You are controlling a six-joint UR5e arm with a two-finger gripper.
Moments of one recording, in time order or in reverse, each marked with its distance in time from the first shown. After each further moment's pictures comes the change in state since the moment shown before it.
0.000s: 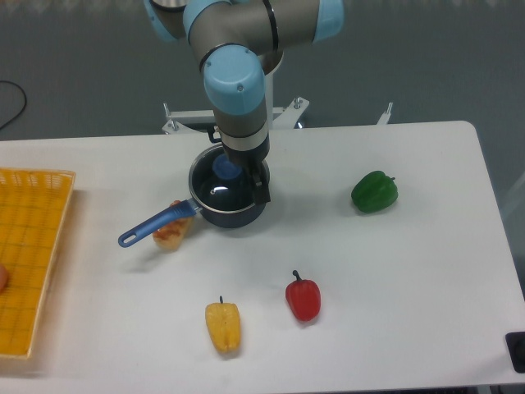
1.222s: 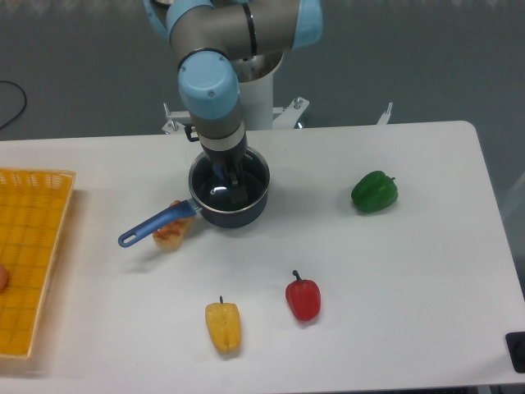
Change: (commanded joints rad) arm -0.103 0.018 -0.121 0.021 0.067 -0.035
